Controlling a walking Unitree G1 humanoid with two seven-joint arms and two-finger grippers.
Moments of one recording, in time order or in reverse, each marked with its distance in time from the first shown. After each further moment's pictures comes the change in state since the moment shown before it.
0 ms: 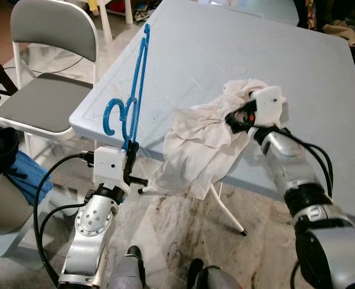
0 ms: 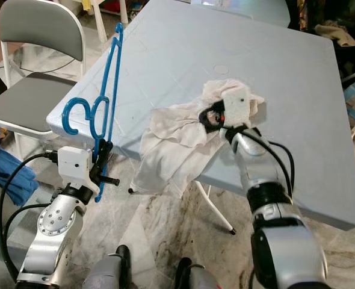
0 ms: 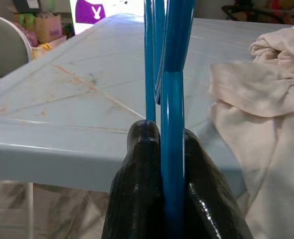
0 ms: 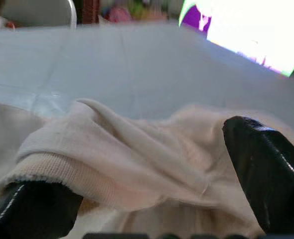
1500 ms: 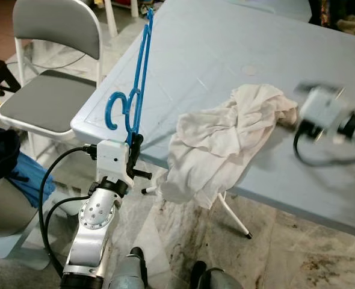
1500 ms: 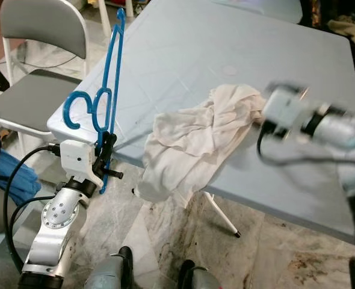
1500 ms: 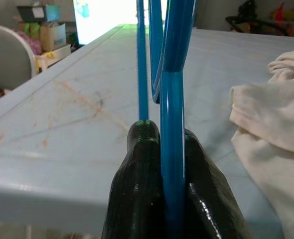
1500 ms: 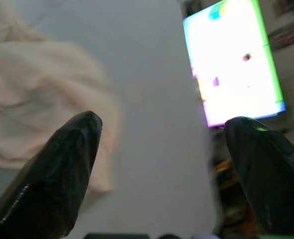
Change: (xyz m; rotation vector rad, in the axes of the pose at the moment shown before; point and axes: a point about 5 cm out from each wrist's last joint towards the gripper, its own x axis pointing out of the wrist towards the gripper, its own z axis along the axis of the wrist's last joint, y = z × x) left arm 0.012 -0.007 0.004 -0.015 -0.044 -0.024; right arm -0.063 -0.112 0.080 -0.883 0.215 0.183
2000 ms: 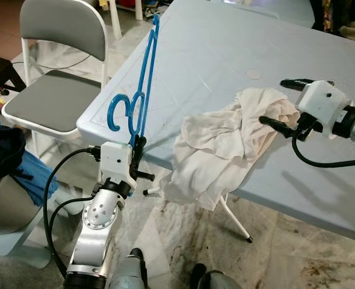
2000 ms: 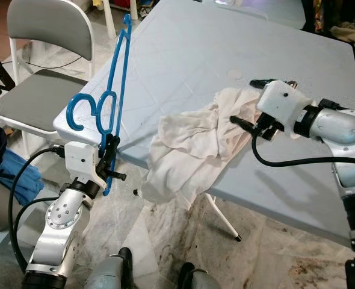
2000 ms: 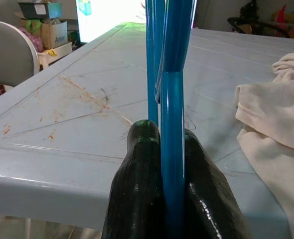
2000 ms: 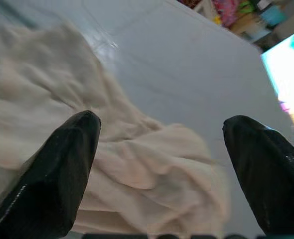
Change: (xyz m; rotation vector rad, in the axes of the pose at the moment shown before) left arm 0.000 -0.001 -0.002 -0.003 0.002 -0.001; right arm 0.000 0.042 0.018 0.383 -0.206 0.287
